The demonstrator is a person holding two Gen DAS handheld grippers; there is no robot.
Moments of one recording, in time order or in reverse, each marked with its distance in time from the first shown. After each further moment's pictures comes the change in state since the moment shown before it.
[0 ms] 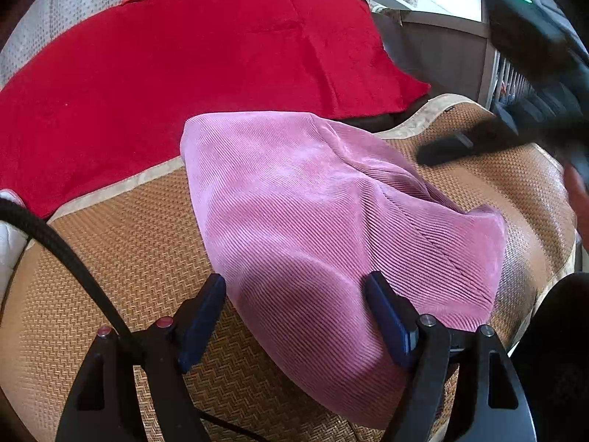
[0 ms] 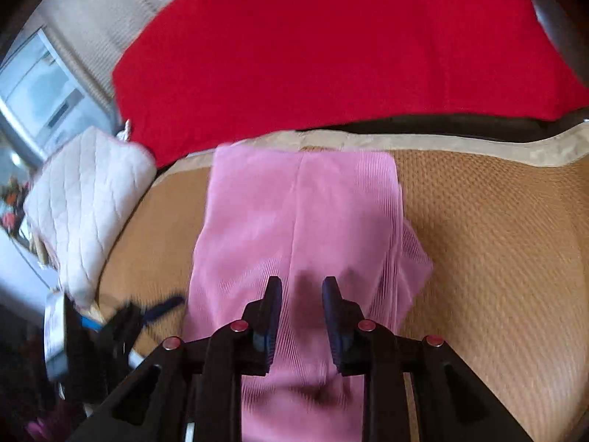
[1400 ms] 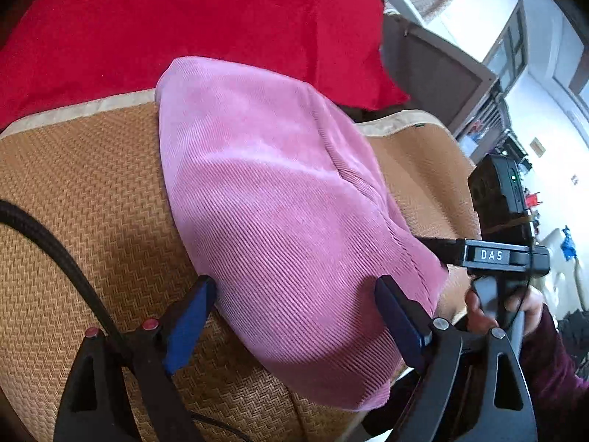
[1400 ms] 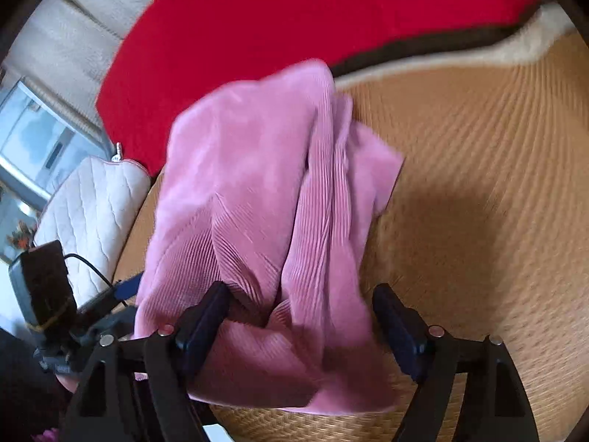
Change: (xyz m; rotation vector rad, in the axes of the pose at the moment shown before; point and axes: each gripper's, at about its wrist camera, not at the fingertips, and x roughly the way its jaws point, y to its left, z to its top) left arm 0.001 0.039 -0.005 -0.241 0.147 -0.316; right arm 0.017 -0.070 -0.076 0.231 0.008 0.101
